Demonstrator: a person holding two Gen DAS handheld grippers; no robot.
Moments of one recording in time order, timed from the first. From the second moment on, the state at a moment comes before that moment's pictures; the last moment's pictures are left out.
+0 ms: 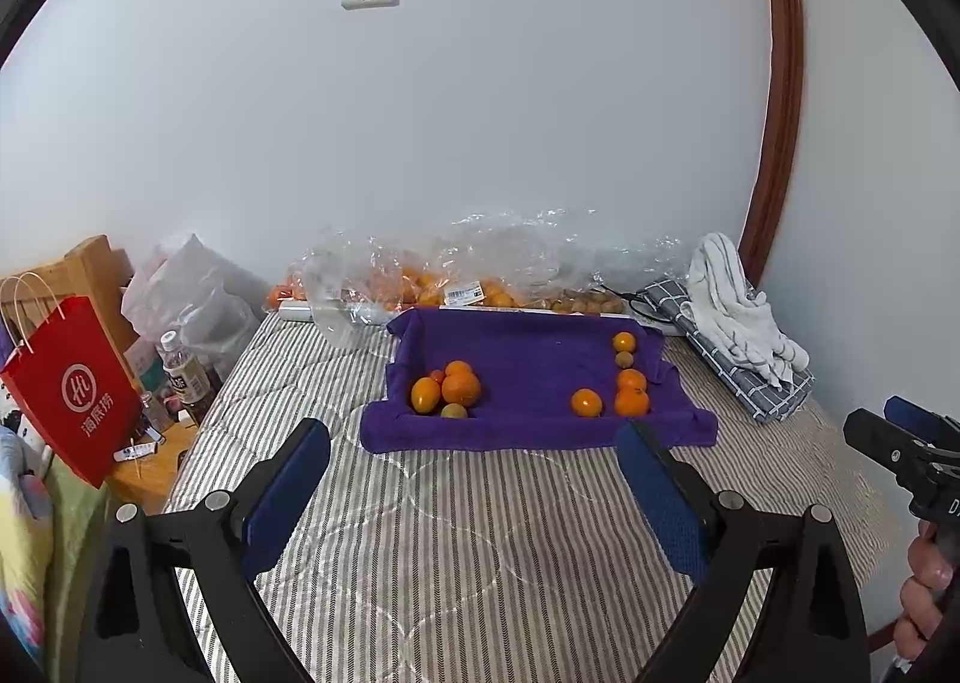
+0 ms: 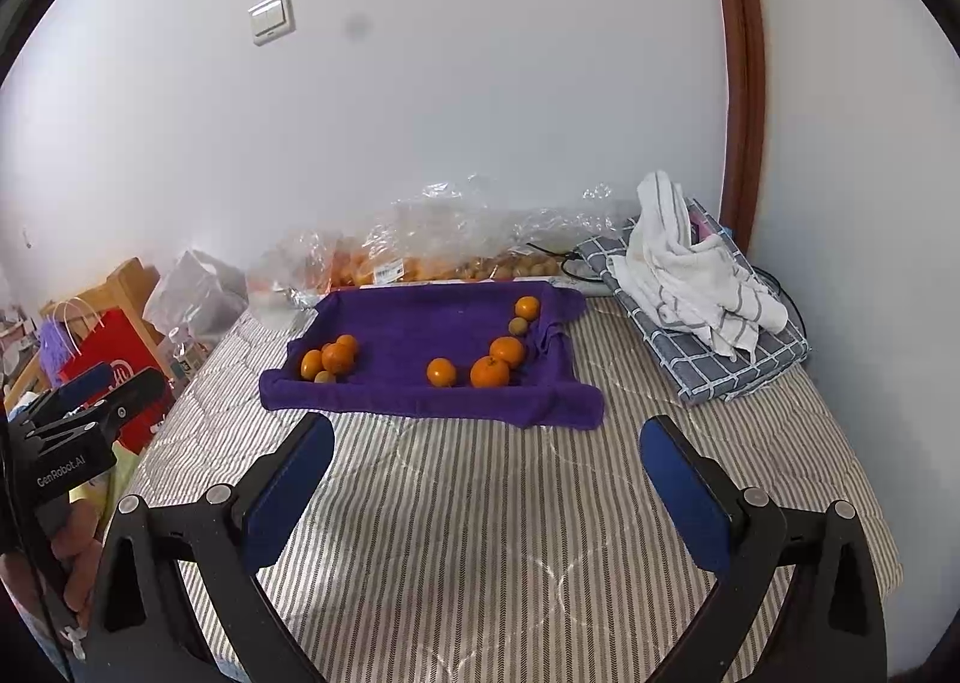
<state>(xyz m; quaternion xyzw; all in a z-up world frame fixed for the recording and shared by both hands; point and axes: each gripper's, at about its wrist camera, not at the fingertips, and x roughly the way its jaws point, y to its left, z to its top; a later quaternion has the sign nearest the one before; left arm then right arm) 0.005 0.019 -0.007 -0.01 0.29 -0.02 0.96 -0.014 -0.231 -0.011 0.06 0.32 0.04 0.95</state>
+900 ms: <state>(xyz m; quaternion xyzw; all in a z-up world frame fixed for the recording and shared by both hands) 0.005 0.018 -0.005 -0.02 0.29 -0.03 0.96 -0.017 -0.232 -0.010 0.06 0.32 0.04 0.95</state>
